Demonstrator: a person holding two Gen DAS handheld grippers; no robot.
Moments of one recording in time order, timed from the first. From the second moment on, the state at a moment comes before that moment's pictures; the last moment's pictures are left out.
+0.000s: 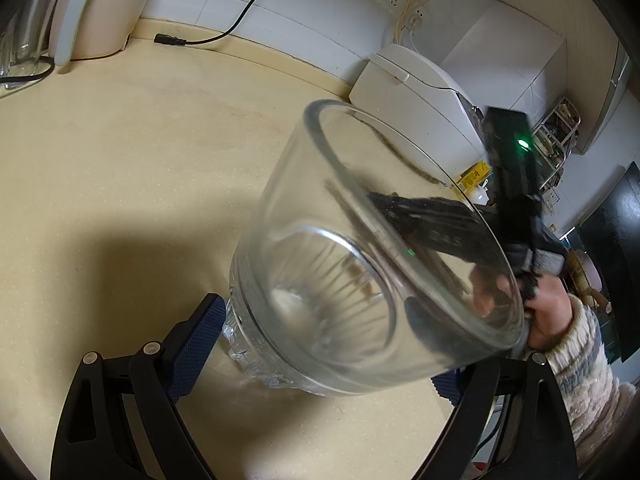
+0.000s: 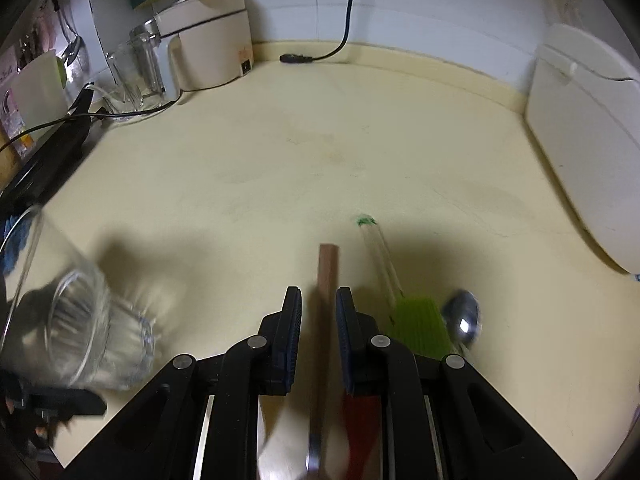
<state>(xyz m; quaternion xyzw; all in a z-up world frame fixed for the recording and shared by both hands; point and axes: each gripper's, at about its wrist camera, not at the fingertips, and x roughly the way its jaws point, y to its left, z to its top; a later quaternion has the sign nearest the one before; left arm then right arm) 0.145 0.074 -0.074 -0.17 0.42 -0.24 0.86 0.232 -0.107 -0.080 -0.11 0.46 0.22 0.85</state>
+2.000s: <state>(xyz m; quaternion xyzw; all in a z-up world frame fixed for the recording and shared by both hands) 0.147 0.074 -0.075 -0.18 0.42 -0.24 0.86 0.082 -0.199 0.072 0.04 0.18 0.20 0.96</state>
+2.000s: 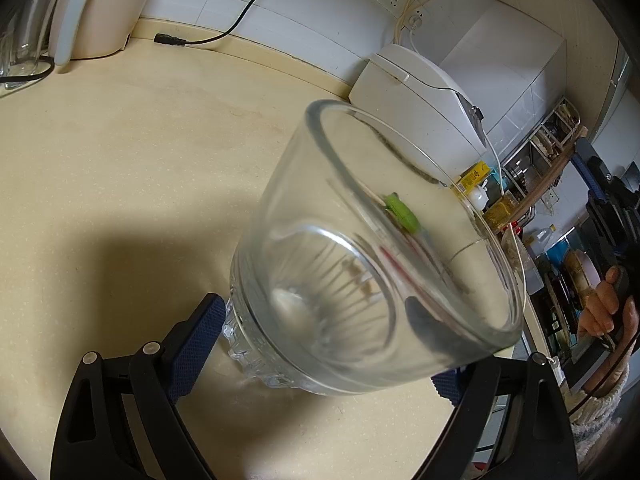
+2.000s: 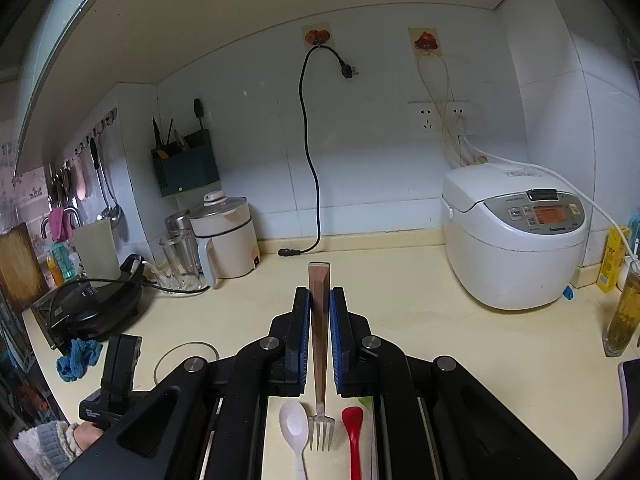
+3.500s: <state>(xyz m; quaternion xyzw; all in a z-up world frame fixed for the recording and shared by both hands) 0.147 0.074 -0.075 -0.18 0.42 -0.24 0.86 0.063 -0.184 0.118 0.00 0.13 0.21 0.97</state>
